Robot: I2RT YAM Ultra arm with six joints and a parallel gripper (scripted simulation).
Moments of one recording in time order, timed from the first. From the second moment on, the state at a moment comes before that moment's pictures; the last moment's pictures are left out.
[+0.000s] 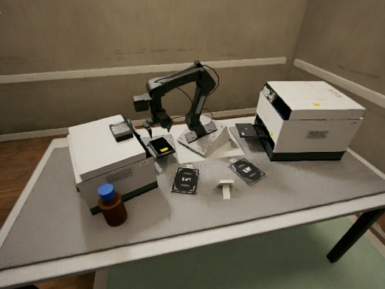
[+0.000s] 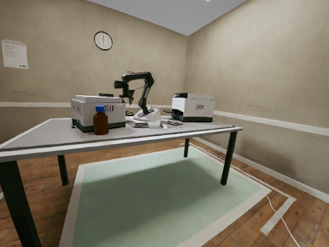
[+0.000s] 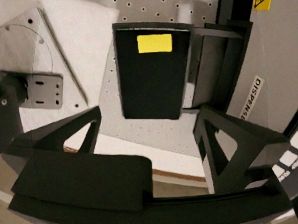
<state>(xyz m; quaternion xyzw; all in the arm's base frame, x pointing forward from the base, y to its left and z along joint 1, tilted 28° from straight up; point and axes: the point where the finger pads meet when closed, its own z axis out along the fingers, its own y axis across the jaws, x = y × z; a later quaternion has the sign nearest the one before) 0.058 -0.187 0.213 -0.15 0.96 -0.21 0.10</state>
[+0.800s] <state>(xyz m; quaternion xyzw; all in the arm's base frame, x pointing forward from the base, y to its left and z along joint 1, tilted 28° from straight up) 0.065 -0.198 0.190 -0.15 0.96 -0.21 0.10</state>
